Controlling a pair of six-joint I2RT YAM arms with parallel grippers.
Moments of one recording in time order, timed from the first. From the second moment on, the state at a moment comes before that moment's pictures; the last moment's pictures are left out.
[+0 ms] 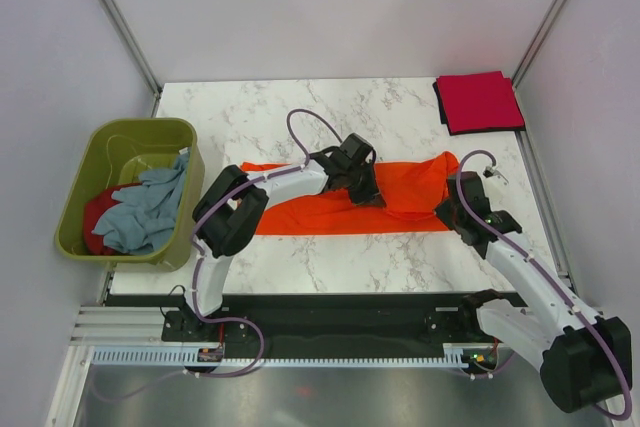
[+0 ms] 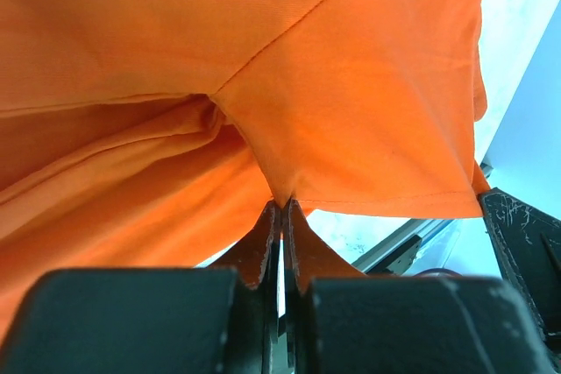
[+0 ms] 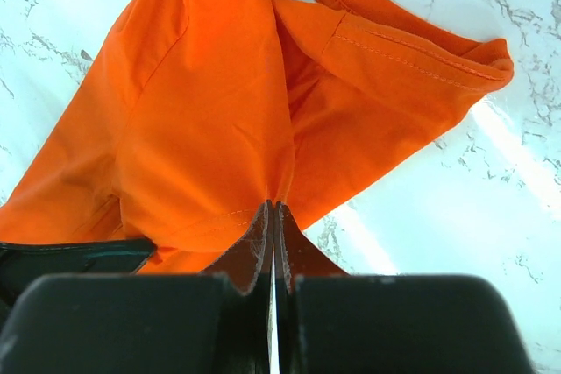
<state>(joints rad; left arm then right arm) -0.82 2.08 1.50 -0.30 0.27 -0.99 0.28 0.95 0.61 -0.51 0.33 1.02</state>
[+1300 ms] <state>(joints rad) -0.76 2.11 1.56 -0.49 0.26 -0.80 -0.05 1.61 1.07 -0.33 -0.02 0.37</state>
